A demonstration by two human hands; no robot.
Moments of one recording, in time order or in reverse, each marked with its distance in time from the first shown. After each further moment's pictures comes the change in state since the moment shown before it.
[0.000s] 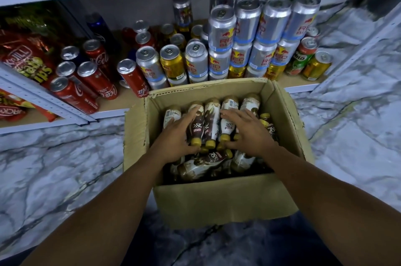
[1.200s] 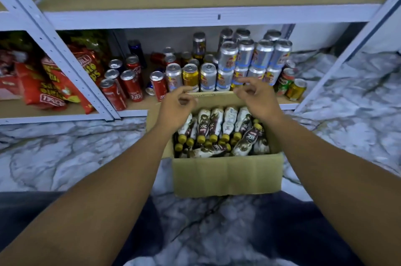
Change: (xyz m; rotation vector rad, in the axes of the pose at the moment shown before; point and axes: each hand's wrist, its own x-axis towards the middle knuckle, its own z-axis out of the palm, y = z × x) left_hand -0.086 0.100 -0.081 -0.451 0.514 -0.048; right_hand -0.039 -0.132 -0.142 0.471 0.326 0.241
